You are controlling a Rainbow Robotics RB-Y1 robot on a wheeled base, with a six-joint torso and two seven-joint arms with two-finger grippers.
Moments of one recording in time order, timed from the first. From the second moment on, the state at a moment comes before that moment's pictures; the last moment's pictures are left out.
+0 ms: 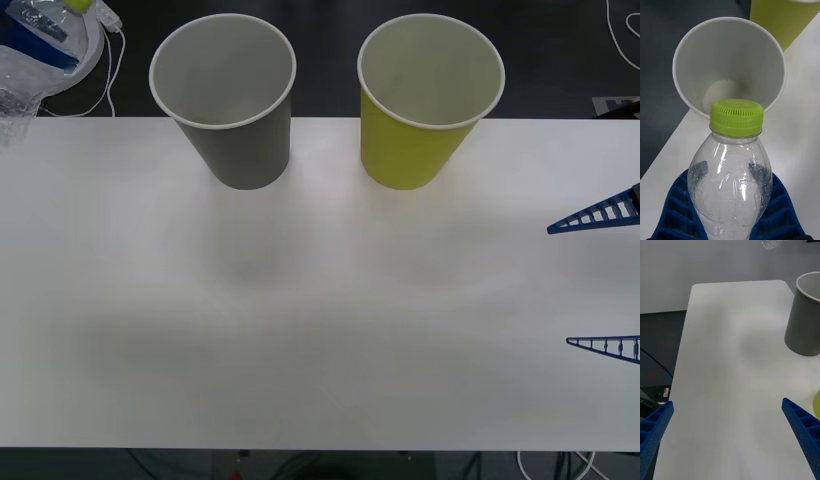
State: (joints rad) right arm 0.30 -1.28 -0.33 -1.99 0.84 -1.23 0.05; left arm -1.13 1.36 -0.54 -1.34 -1.32 -1.35 0.79
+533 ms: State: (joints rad) right arm 0.30 -1.28 -0.33 -1.99 0.84 -1.23 0.05; left arm -1.35 1.21 -0.67 -1.18 -1.43 -1.43 0.82
